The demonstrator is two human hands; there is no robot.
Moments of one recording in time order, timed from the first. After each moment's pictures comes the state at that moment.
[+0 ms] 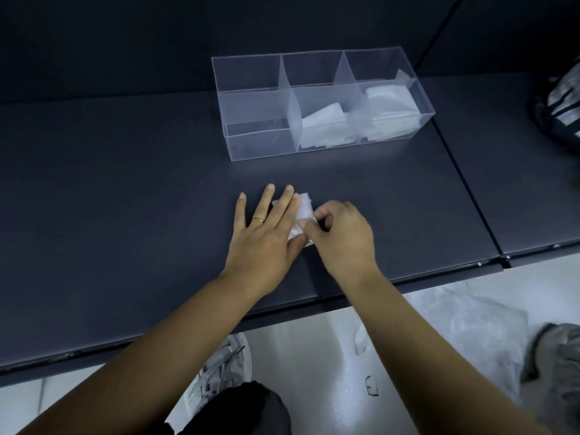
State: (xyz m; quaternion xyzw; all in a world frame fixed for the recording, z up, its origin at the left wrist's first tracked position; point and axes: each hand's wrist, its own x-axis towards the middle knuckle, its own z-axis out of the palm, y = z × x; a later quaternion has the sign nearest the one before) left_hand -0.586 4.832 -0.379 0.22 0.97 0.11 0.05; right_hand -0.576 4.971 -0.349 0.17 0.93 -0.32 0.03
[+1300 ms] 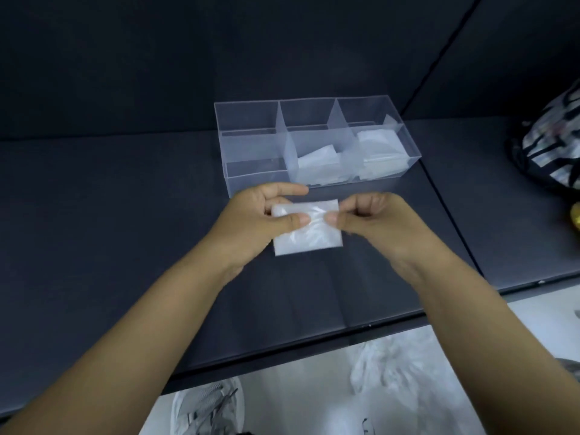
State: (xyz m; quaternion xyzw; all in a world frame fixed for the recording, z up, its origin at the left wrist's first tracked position) left_hand -0.639 4.824 -0.287 0.04 0.71 0.67 0.21; right_hand -0.613 5.013 -0.261 0.11 0.79 -0.59 0.13
